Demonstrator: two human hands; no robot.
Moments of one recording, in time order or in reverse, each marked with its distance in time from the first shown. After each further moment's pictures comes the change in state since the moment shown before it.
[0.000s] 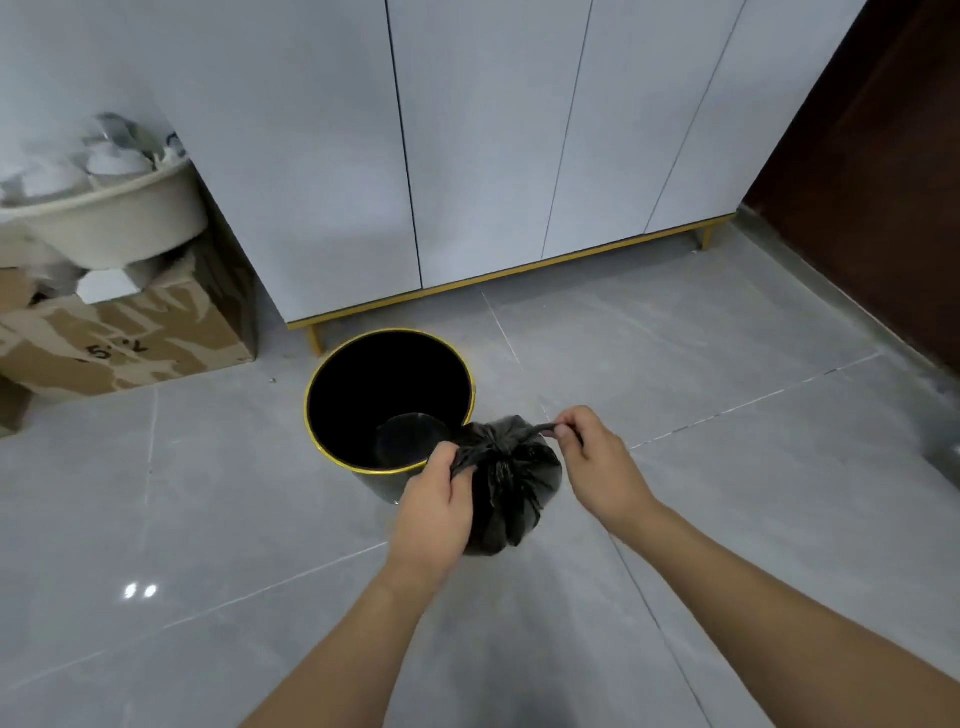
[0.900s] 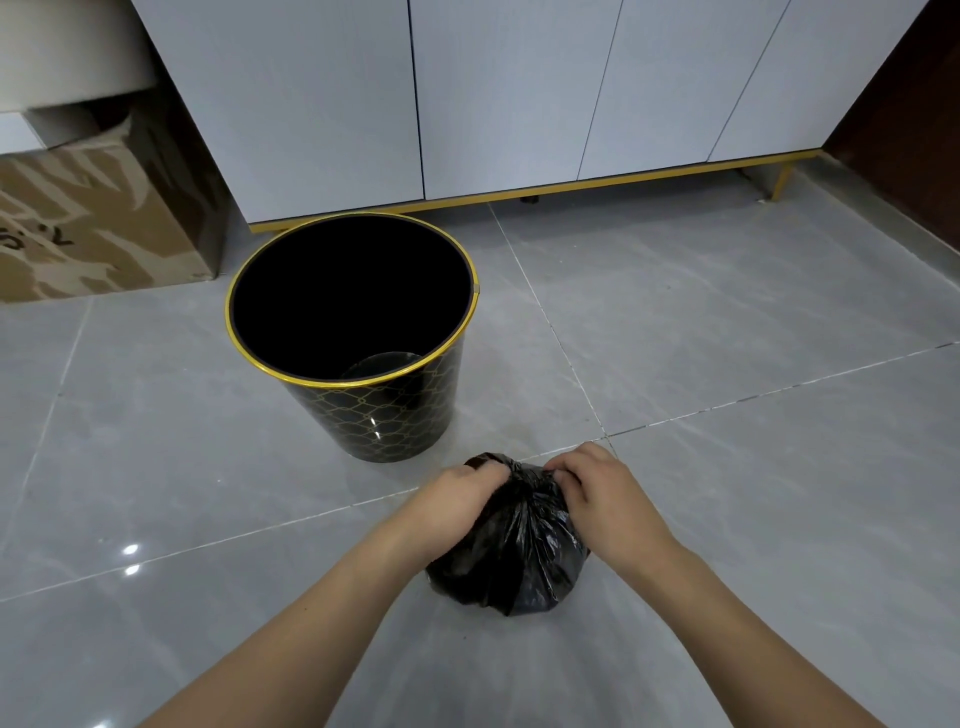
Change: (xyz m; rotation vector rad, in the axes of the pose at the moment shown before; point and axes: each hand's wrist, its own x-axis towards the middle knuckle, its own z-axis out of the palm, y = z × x) left_hand 0.040 -0.141 0.109 -0.008 -0.484 -0.397; right_hand 0.021 0.181 0.118 -0.300 -0.142 -0.211
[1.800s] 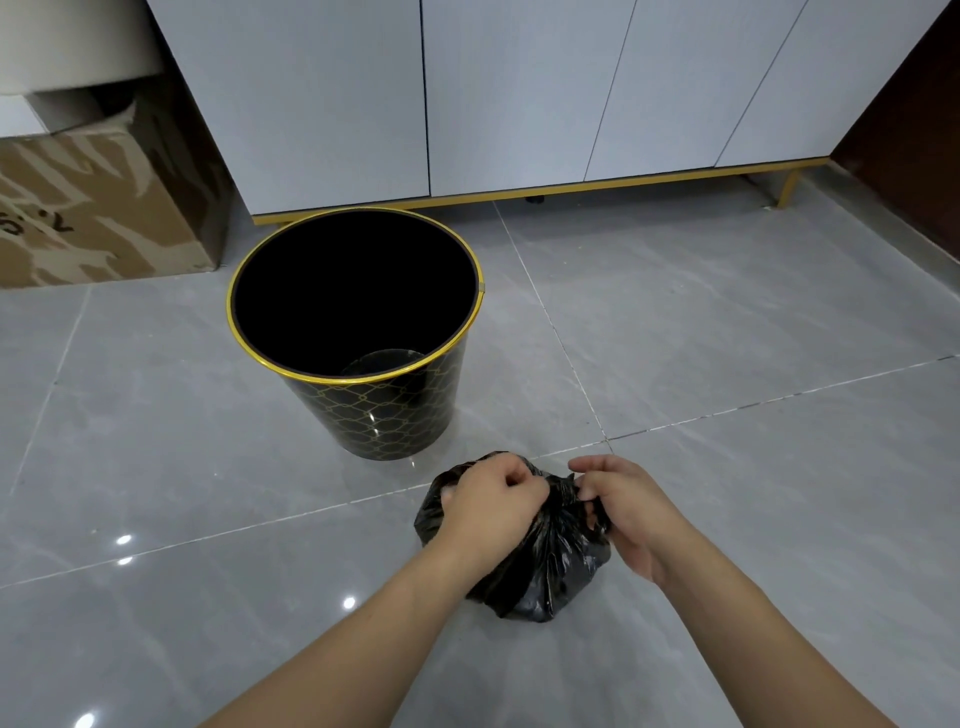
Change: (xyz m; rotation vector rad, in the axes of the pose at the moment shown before) left_hand 0.008 0.009 0.043 -0.028 0.254 0.122; right_hand 0.004 -0.003 -0.013 0.936 -0.061 0.726
